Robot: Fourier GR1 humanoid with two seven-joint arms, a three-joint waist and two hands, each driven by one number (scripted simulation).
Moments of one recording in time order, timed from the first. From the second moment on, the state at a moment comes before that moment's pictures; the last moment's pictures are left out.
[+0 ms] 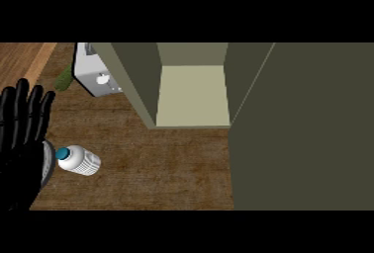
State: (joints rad) left arm 0.01 0.09 0.01 -2.10 0.00 0.01 -0.01; right arm 0.02 -0.06 -0.04 -2.10 0.01 0.01 -0.01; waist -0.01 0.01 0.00
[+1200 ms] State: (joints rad) left arm 0.27 0.13 0.27 -2.35 0.48 -0.03 0.37; right arm 0.26 -0.05 0.26 -2.48 -0.05 0.09 0.29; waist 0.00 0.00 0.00
